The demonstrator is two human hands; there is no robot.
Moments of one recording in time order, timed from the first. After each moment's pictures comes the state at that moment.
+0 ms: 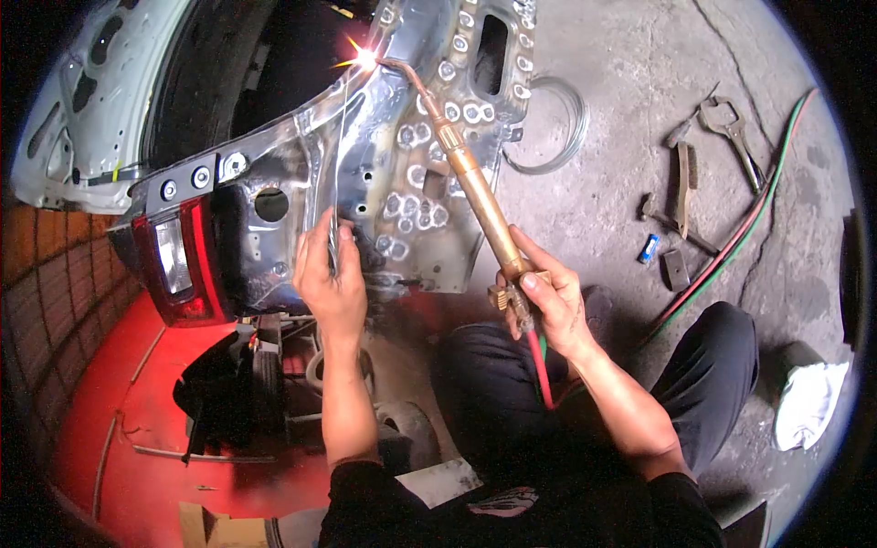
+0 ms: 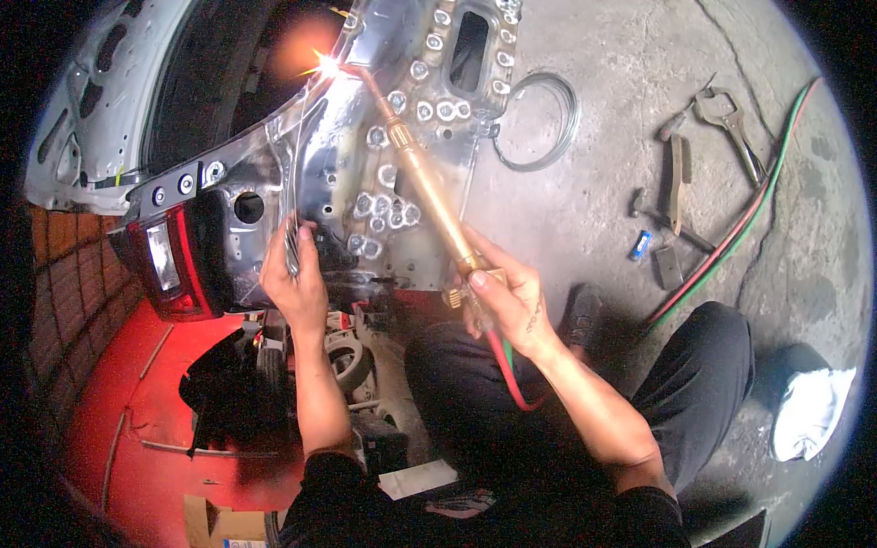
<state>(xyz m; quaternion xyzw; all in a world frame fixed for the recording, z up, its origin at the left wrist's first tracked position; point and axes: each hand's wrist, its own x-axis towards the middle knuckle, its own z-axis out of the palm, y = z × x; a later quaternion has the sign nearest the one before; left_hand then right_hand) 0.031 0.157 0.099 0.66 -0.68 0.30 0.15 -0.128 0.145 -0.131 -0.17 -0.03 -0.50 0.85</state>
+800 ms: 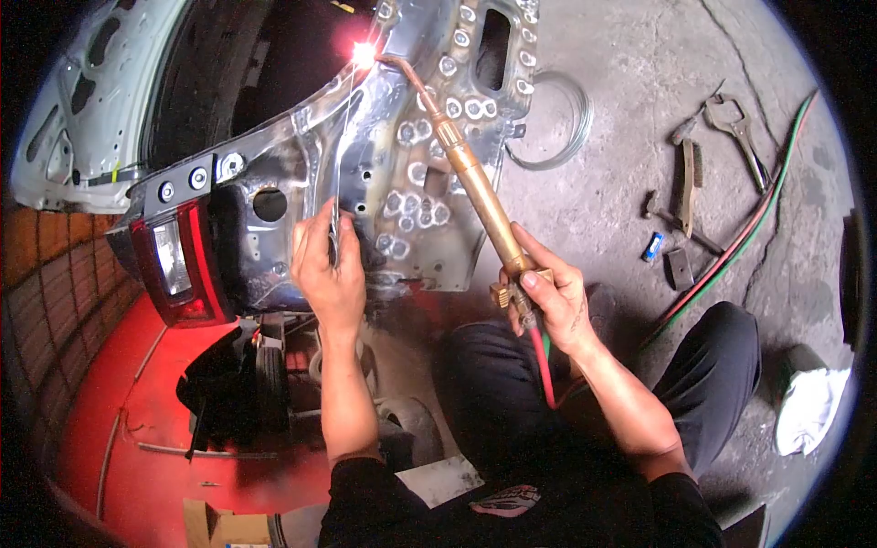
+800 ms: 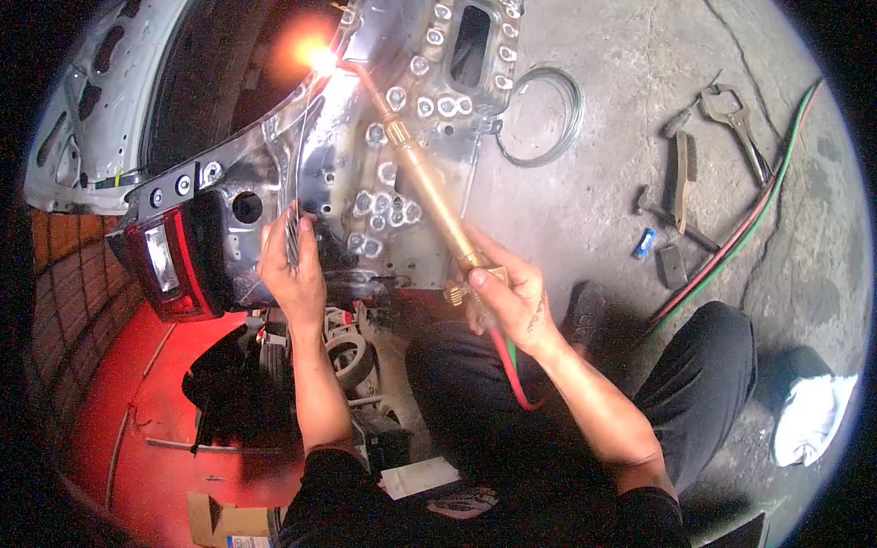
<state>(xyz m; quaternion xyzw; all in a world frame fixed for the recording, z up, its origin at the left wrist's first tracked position) 0.038 0.145 0.100 0.63 -0.70 0.31 0.13 -0.131 0.138 -0.131 -0.18 -0.02 -0.49 0.85</state>
